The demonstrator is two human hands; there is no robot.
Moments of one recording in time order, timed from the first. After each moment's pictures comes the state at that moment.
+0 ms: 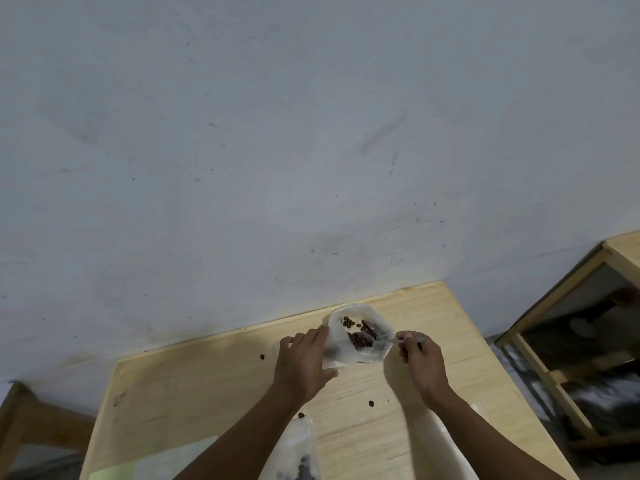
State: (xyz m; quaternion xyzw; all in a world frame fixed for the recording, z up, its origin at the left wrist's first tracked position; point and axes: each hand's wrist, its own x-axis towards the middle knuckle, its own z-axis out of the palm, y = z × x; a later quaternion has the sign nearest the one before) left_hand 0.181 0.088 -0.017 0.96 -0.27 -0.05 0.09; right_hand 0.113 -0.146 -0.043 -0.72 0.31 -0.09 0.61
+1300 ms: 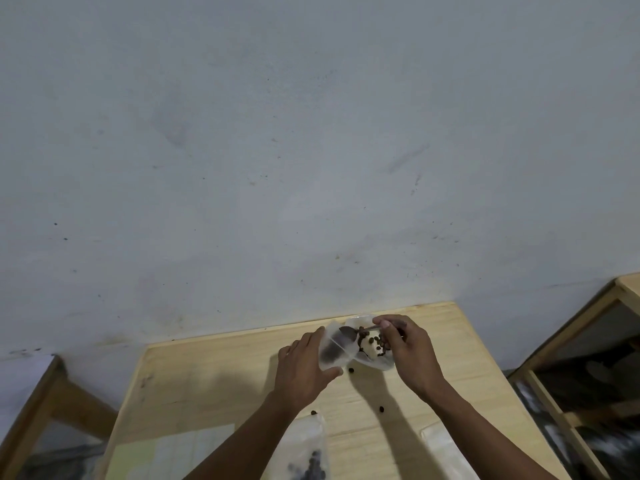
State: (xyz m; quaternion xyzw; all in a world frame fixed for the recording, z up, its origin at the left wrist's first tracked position) left_hand 0.158 0.115 0.014 0.96 -0.15 -0.07 0.23; right_hand 0.112 -0.089 0.055 -0.79 0.13 -0.12 0.59
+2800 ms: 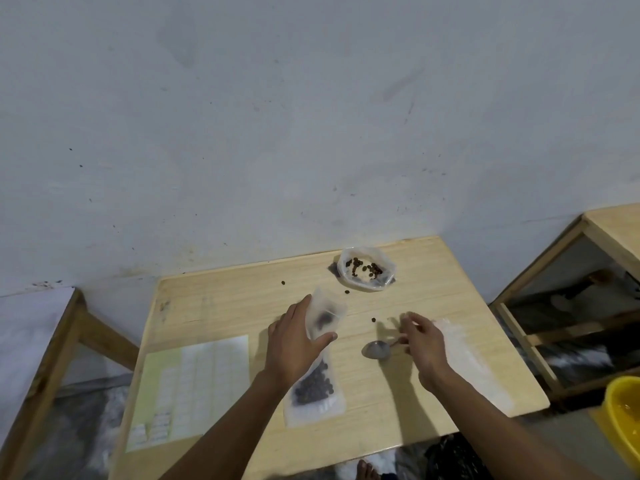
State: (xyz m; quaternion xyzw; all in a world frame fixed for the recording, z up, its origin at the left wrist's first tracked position) left_hand 0.046 0.162 0.016 0.94 -0.10 -0.05 0.33; right_hand -0.012 -0.074 0.001 -0.65 0.38 -0.05 0.65
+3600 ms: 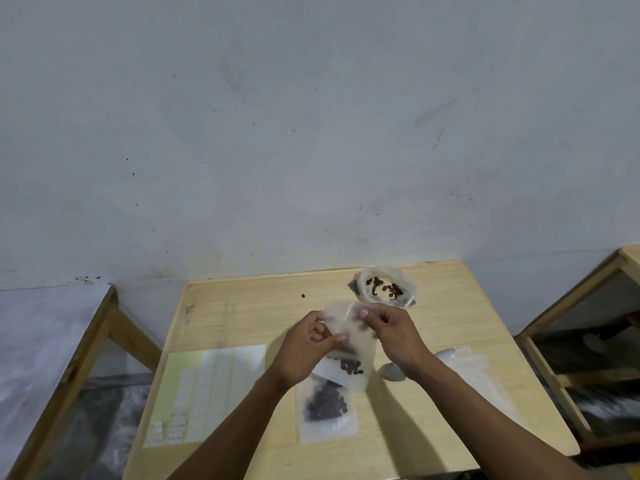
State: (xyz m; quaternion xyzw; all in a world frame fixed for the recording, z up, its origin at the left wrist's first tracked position) left_hand 0.053 0.180 0.045 0.76 -0.06 -0.19 0.61; right_hand 0.033 -0.012 0.069 -0.77 0.11 0.03 0.63
